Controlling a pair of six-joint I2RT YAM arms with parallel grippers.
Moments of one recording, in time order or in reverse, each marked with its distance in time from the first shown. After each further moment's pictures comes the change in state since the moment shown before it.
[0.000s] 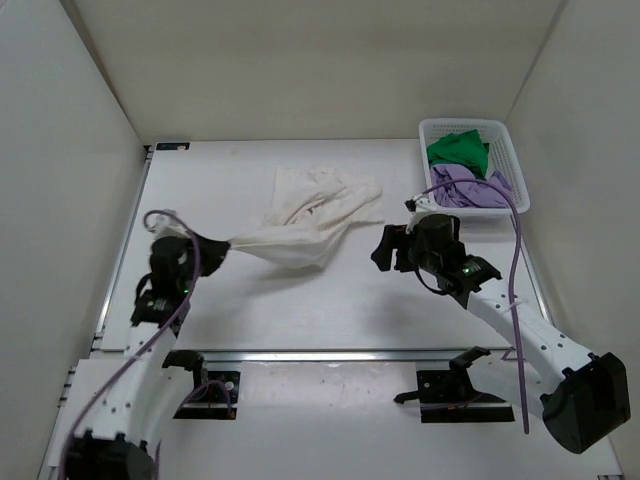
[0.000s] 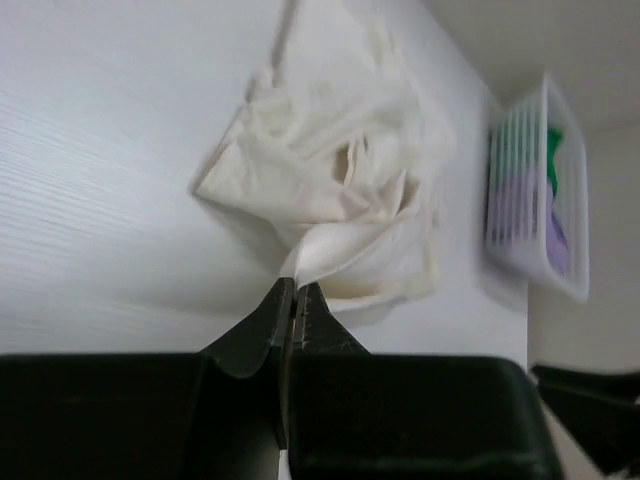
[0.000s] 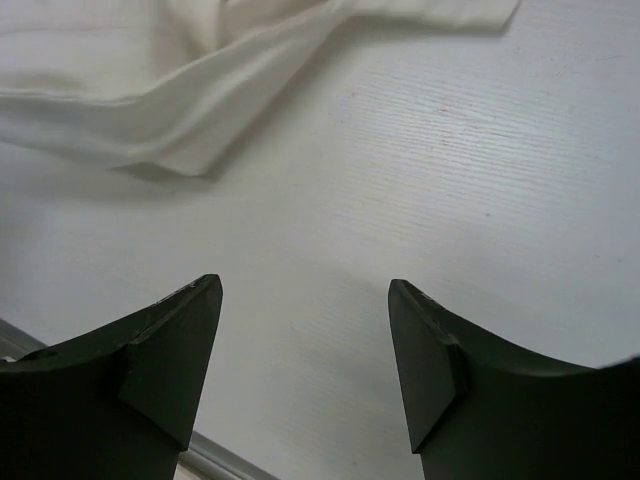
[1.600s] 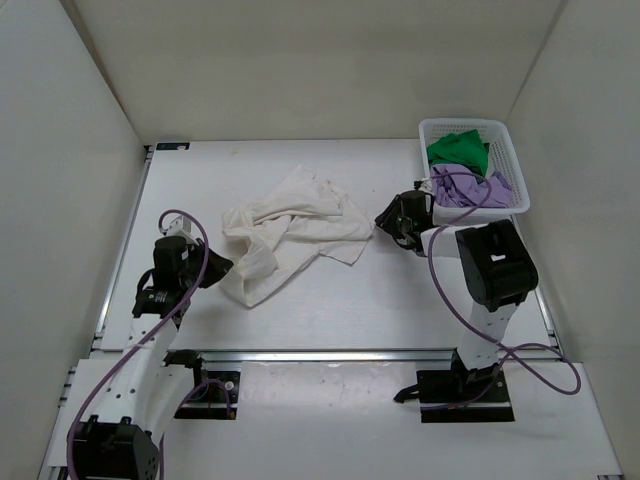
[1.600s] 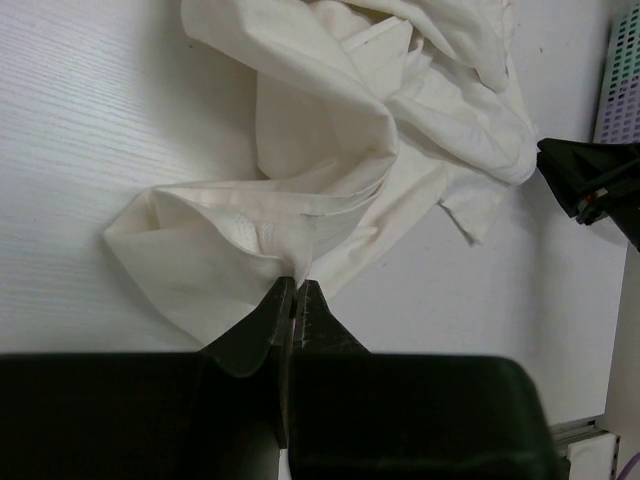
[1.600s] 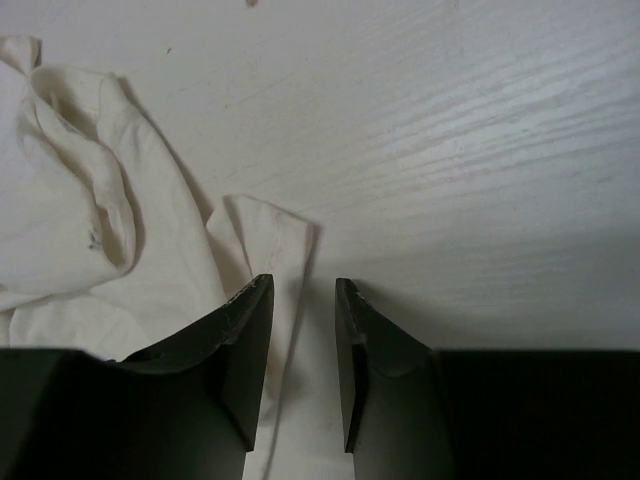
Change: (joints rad) left arm 0.152 -0.010 0.022 -0.216 0.116 0.205; right arm -0.210 0.855 0.137 0.706 0.100 0.381
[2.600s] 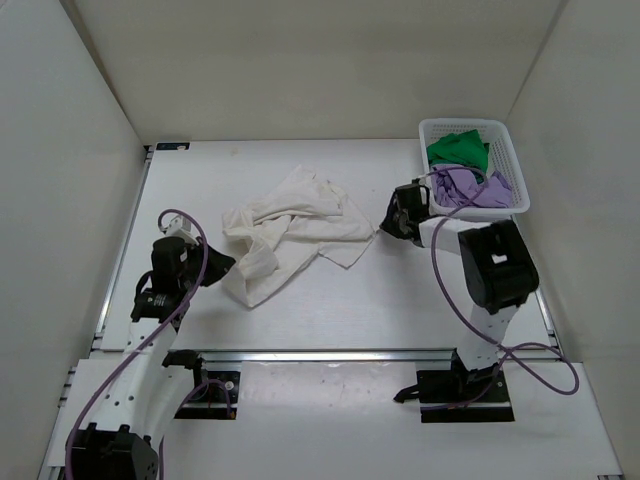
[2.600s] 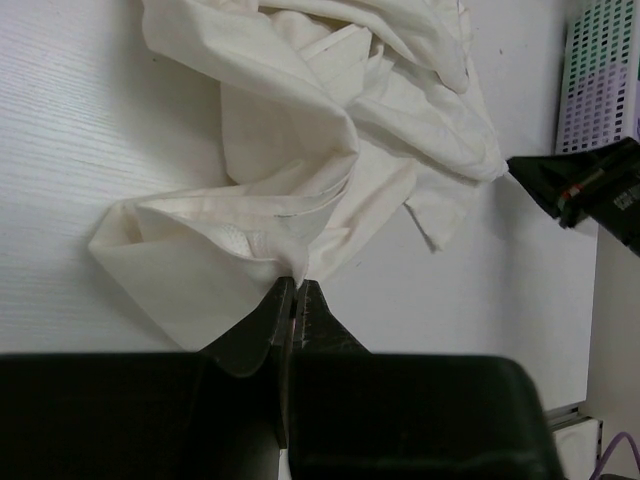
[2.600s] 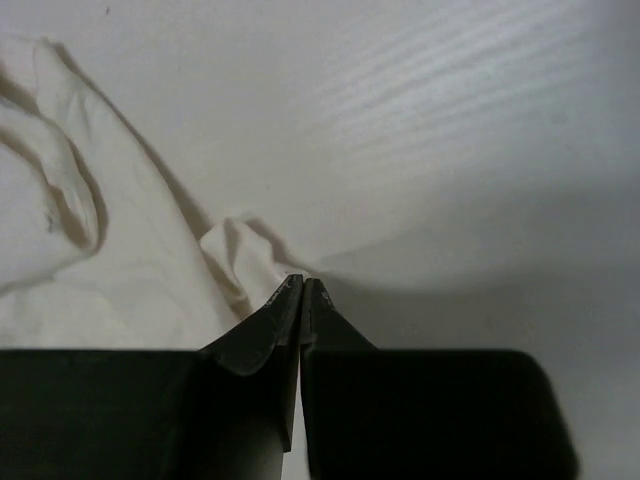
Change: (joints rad) left arm -0.012 -0.039 0.002 0.022 0.030 -0.013; right arm 0.018 0.029 0.163 -0.285 0.040 0.023
